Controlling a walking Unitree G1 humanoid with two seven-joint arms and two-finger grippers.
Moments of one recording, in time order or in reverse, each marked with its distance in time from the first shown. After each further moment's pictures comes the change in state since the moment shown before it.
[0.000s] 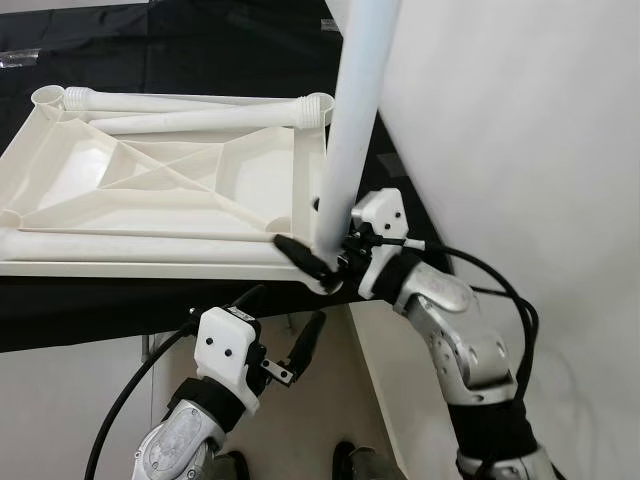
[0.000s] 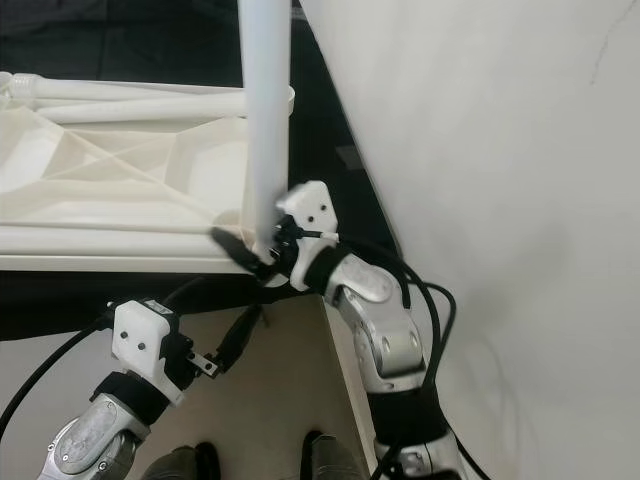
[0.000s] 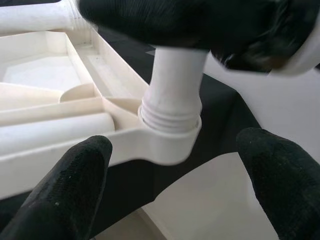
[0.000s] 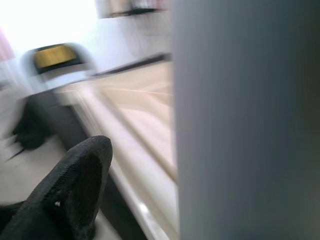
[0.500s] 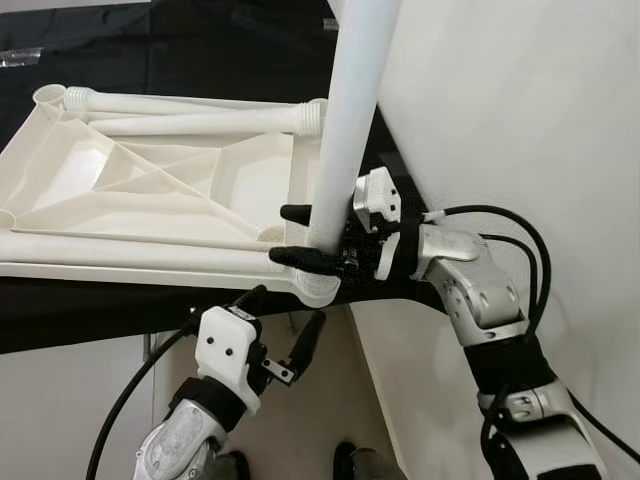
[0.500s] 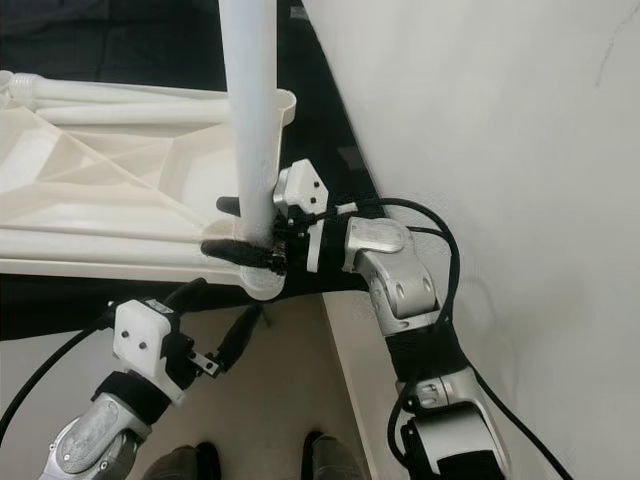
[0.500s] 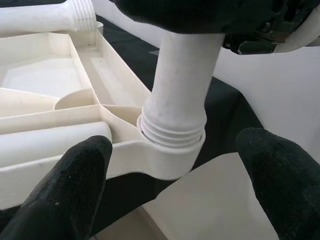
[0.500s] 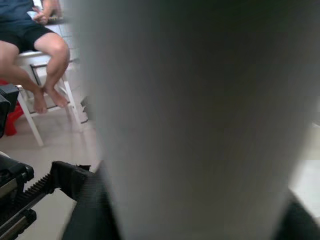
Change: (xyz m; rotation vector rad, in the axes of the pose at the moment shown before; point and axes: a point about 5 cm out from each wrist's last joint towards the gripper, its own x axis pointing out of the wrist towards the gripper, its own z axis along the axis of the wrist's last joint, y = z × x) left arm 0.000 0.000 0.000 -0.002 0.001 0.002; right arm -0.001 -0.025 0.003 -0.010 0.034 0.265
